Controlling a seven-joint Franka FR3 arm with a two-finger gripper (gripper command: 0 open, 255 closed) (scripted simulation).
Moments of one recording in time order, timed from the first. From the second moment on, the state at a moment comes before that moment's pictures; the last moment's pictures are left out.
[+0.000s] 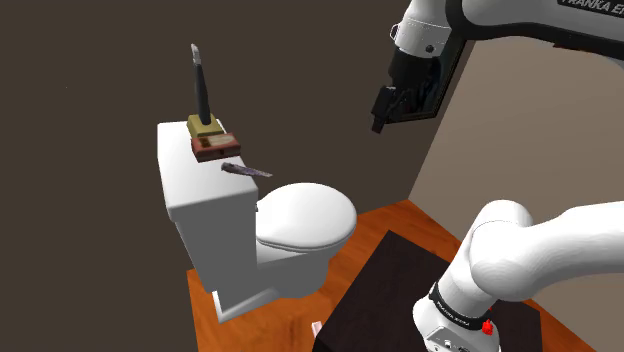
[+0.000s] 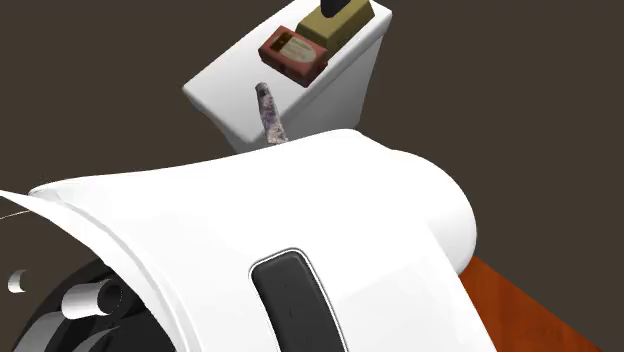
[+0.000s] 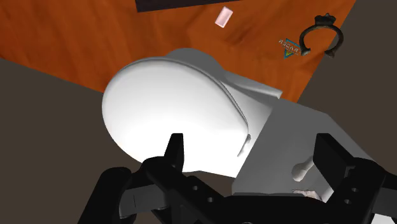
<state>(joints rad) 0.01 -0.81 -0.01 -2.27 -0.08 1.57 0.09</state>
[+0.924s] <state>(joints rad) 0.10 -0.37 -0.06 -2.11 -0.03 1.80 -0.12</state>
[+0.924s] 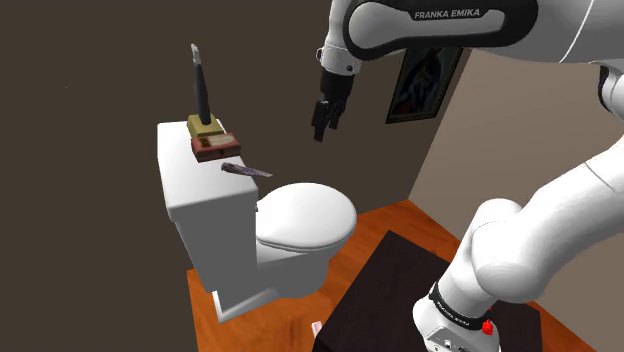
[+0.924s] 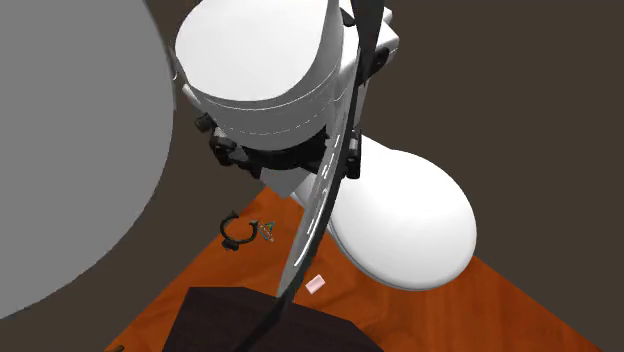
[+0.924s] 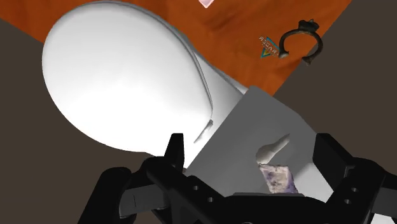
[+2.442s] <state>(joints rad) 0.18 0.31 -0.01 -1.64 0.08 1.92 -0.40</state>
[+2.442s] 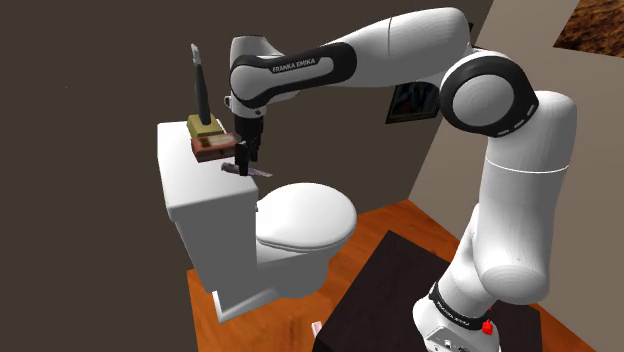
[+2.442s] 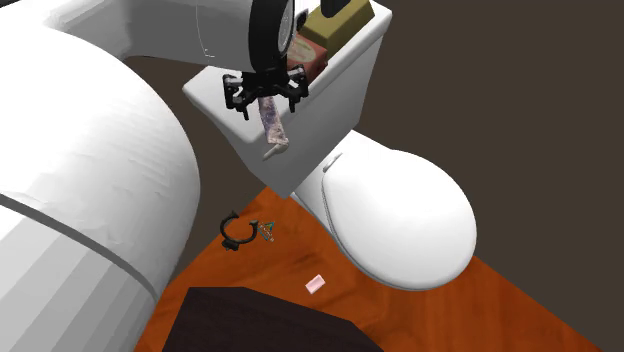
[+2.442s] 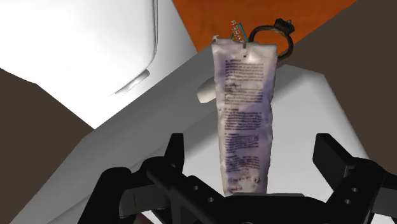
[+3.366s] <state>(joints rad) 0.18 0.31 -0.02 -1.66 0.08 1.95 -0.40</state>
